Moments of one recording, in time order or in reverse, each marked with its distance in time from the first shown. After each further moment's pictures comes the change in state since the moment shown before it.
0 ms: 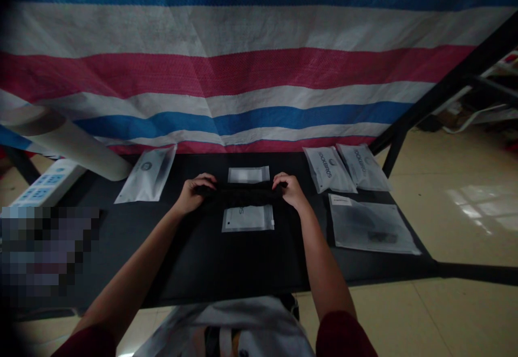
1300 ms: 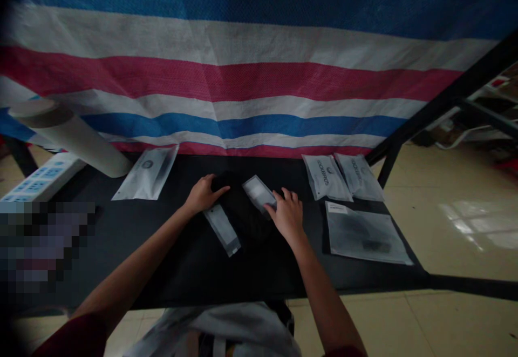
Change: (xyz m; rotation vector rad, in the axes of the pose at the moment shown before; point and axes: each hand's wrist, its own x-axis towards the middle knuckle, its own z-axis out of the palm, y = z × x) left_hand 0.013 0.006 0.029 0.632 -0.024 -0.240; right_hand -0.053 -0.037 0.027 -1.067 0.000 0.174
